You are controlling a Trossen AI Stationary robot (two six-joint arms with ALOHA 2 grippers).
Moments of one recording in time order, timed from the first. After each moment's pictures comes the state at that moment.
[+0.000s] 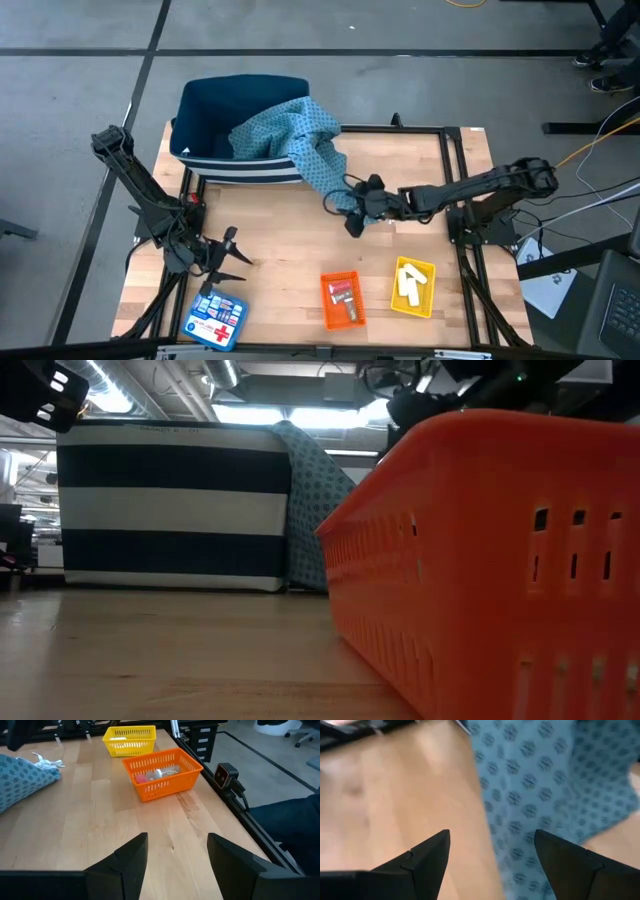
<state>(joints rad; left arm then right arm) -0.87 0.83 0.40 0.02 -0.55 -0.30 0.12 1.48 0.81 -0.01 0.40 0.46</state>
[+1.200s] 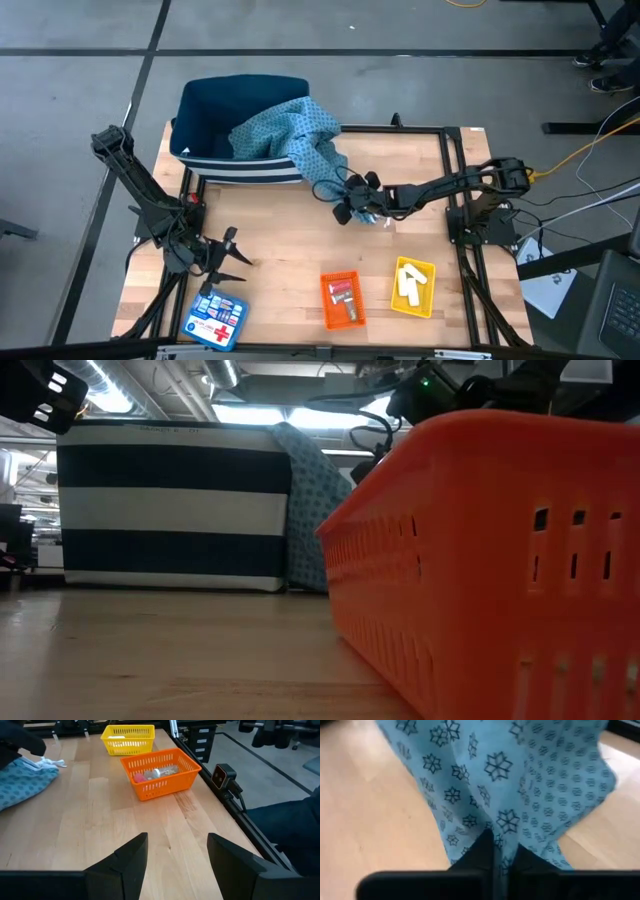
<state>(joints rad) -0.87 0.83 0.40 0.02 -0.55 -0.32 0.02 1.69 0.81 0.12 0.48 0.57</state>
